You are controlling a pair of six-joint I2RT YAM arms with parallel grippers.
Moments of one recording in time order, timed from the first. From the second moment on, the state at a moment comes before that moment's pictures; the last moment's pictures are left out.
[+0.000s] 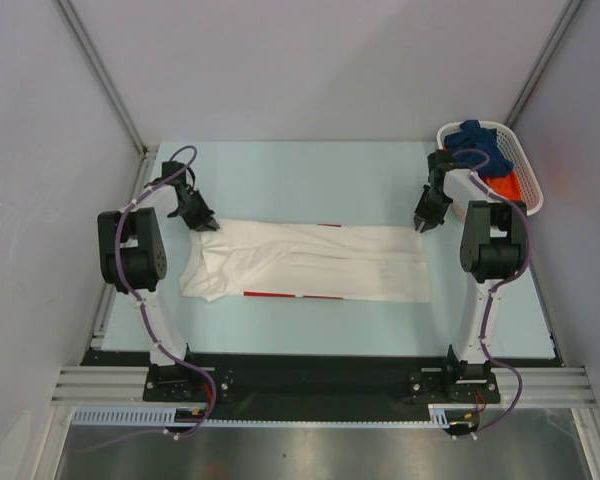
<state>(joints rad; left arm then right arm) 0.10 2.02 1.41 -0.55 0.24 -0.48 0.02 2.14 1.63 -0.80 0.02 0.45</state>
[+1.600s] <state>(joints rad) -0.04 1.79 1.28 -0.55 0.34 -0.42 0.34 1.91 1.34 -0.87 -0.02 0.46</state>
